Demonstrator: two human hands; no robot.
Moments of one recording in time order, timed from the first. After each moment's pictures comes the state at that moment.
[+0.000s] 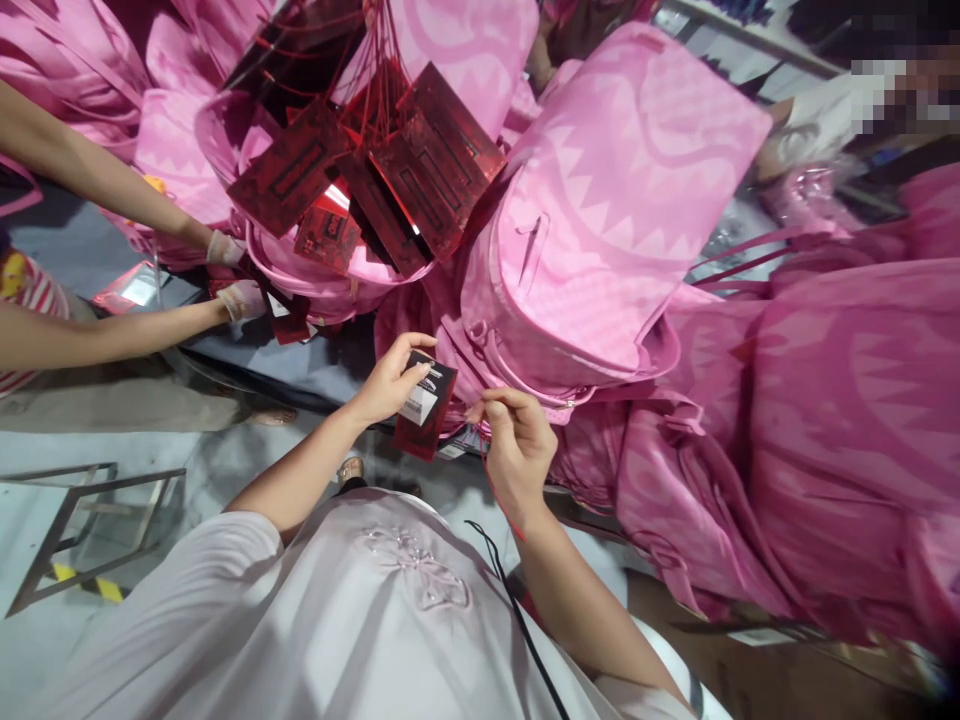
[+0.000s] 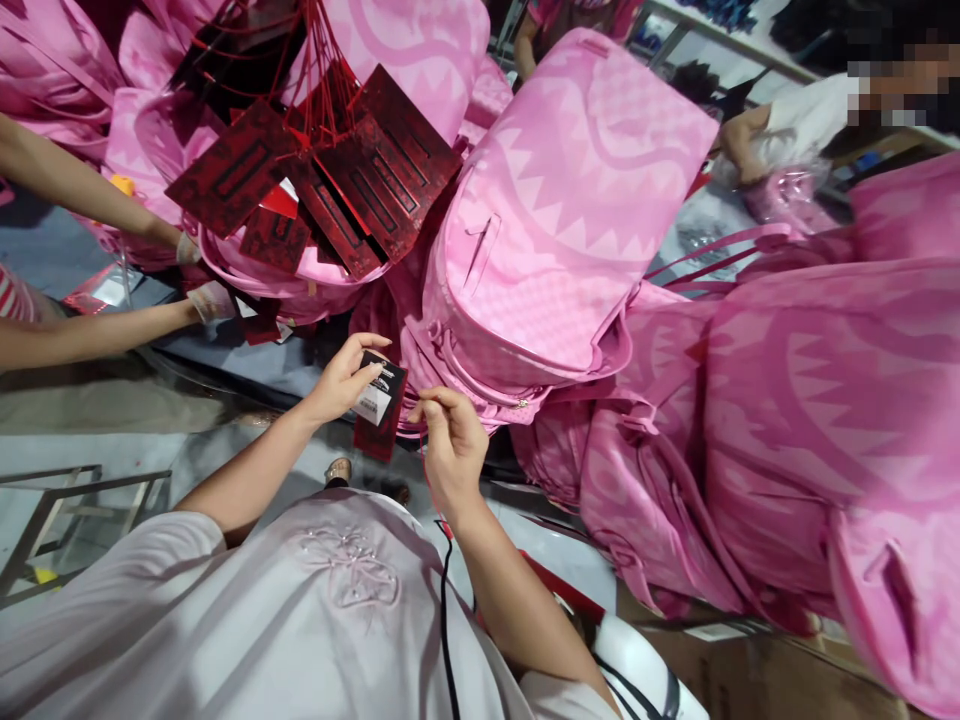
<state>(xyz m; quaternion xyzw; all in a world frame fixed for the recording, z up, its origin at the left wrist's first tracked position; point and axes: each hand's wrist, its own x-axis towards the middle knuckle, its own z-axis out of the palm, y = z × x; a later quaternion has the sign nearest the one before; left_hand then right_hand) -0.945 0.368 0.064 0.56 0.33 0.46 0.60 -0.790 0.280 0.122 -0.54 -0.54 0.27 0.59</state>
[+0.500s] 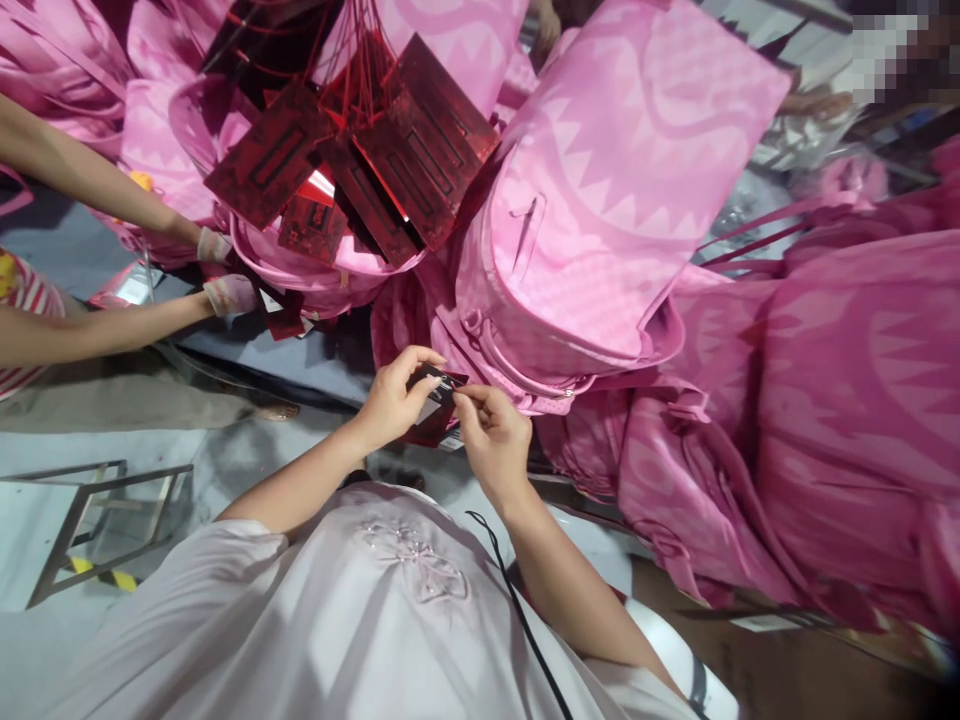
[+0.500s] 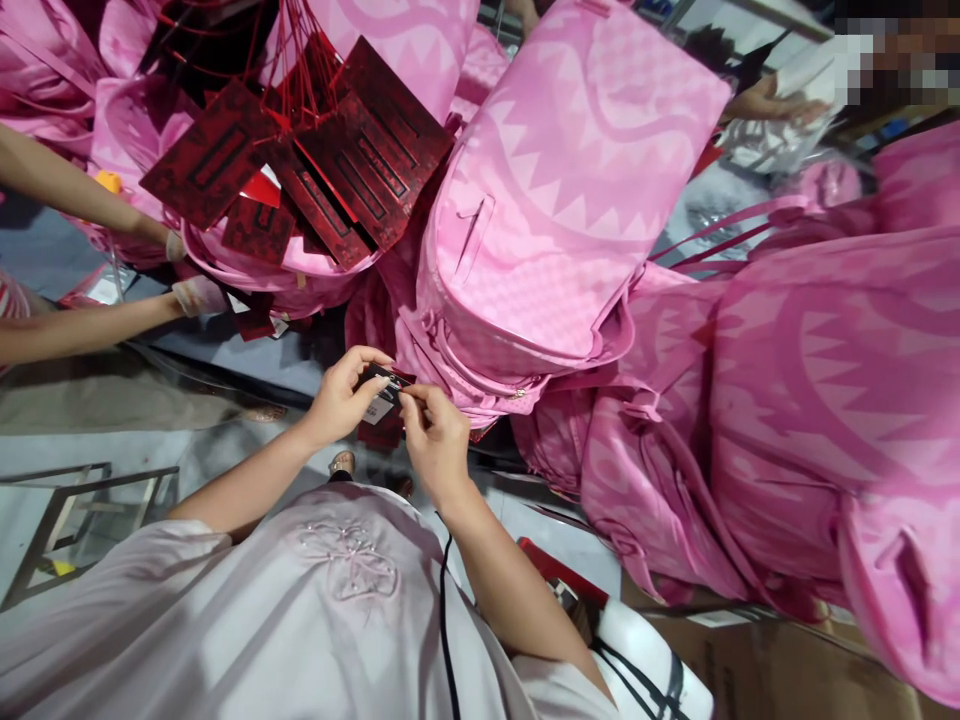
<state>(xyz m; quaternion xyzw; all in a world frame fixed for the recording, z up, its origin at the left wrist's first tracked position) -0.932 0.336 0.078 0.63 0.39 0.46 0.48 -0.783 0.275 0.110 -0.61 -0.60 0.23 0.47</state>
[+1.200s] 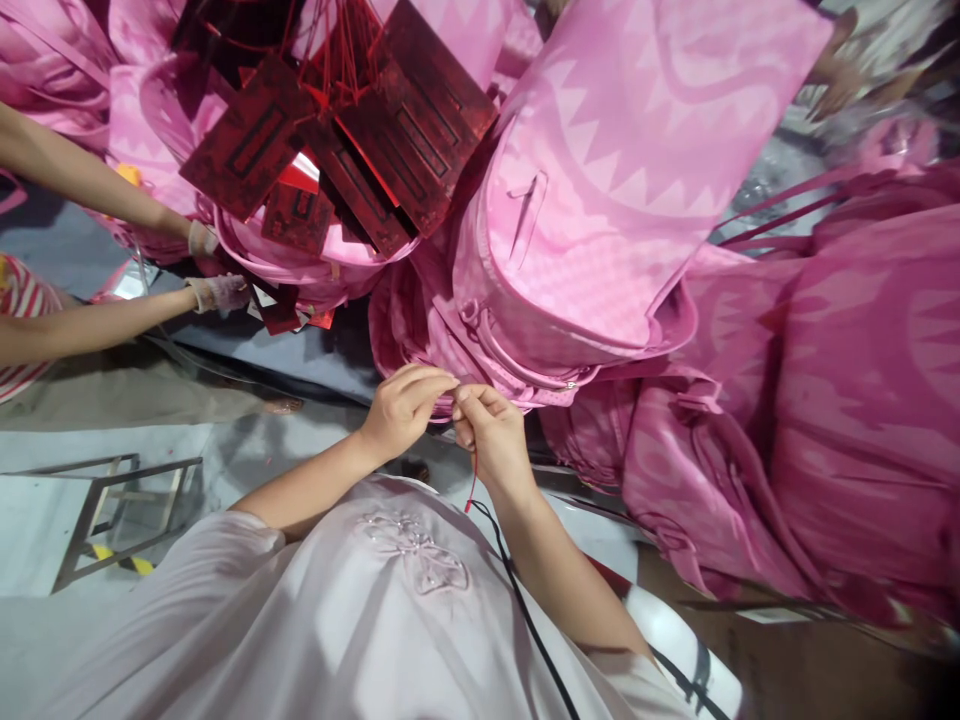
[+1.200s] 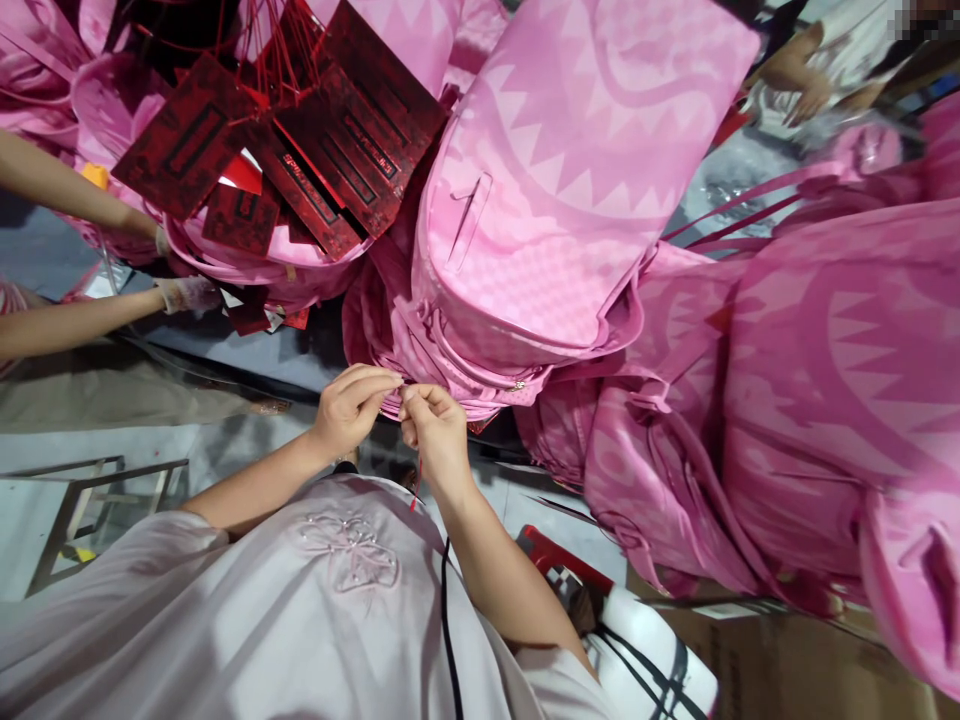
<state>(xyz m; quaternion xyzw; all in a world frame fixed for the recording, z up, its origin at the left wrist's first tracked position) -0.918 0.323 0.067 0.77 0.29 0.53 0.21 -0.786 0.280 0.103 -0.57 -0.29 0.56 0.53</state>
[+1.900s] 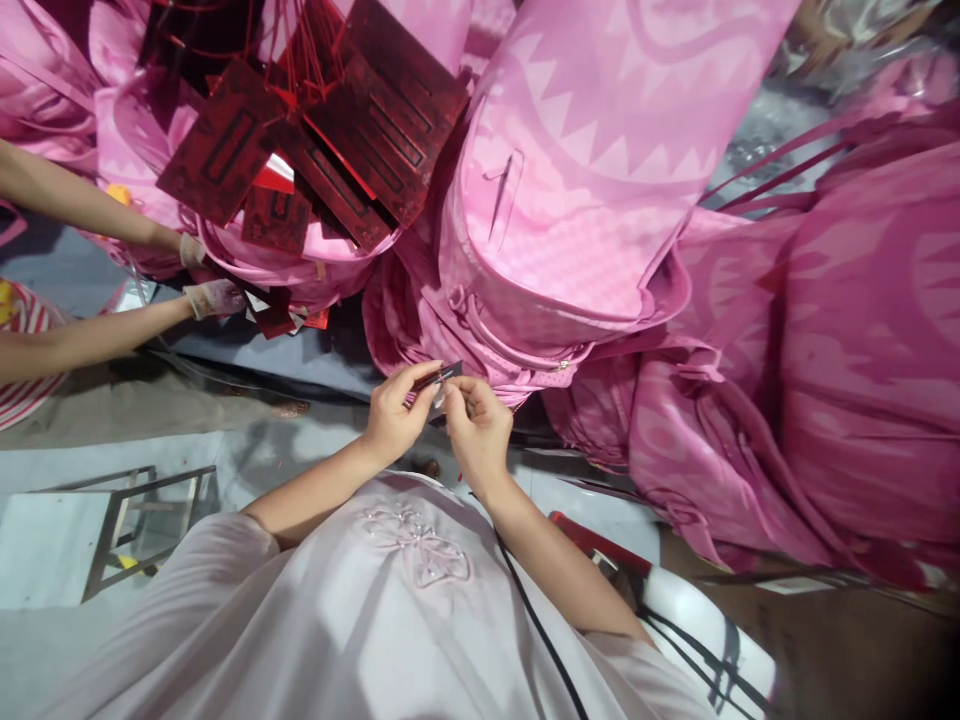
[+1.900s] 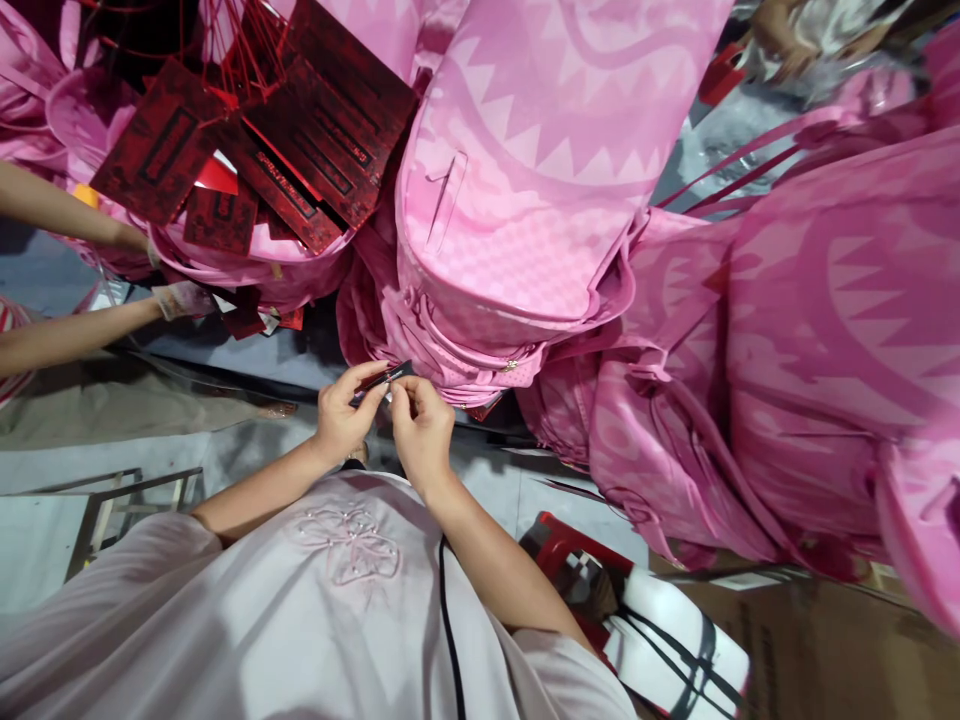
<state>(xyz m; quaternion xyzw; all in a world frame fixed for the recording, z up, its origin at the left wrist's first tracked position) -0.908 0.303 0.054 0.68 0.41 0.53 0.30 -0.794 0.264 0.083 -0.63 -0.45 0.34 0.53</state>
